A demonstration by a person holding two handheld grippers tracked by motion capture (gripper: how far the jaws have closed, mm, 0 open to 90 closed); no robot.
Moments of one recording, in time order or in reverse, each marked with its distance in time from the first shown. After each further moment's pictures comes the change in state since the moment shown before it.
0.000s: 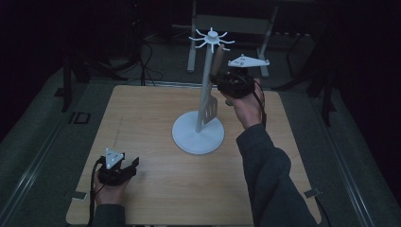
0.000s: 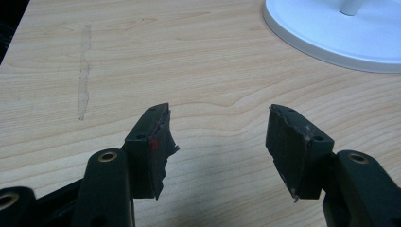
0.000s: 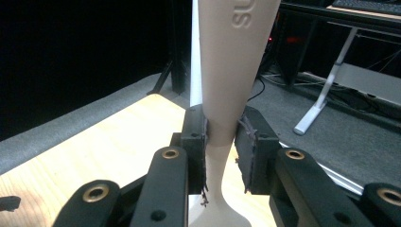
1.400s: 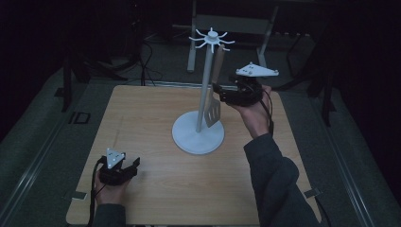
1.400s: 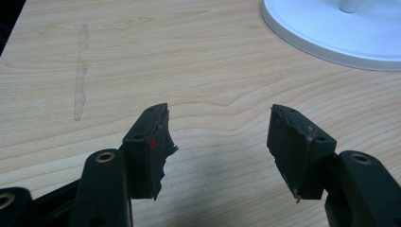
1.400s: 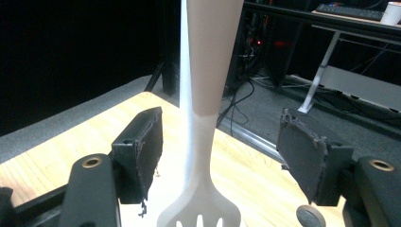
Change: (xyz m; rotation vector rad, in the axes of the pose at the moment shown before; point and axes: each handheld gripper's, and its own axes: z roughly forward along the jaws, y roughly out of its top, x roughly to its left) left arm -0.001 0.000 0.002 0.005 -0.003 0.007; right arm 0.000 -0.017 -0.022 -0.016 -0.044 -0.011
